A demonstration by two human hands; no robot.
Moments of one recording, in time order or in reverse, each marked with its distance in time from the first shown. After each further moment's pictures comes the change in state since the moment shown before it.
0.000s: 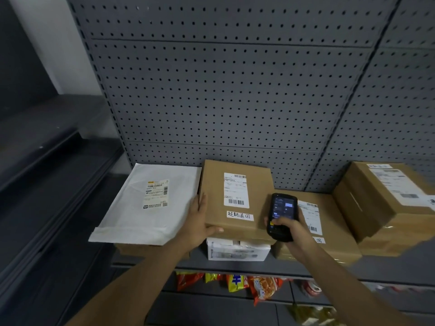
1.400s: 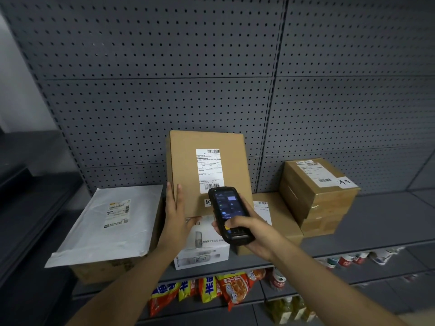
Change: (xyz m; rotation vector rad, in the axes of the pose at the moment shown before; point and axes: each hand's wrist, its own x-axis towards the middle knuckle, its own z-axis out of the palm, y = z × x) left_hand -0.048 0.090 0.010 -0.050 0.344 0.304; right_hand -0.134 -0.040 0.017 -0.068 -0.426 -0.029
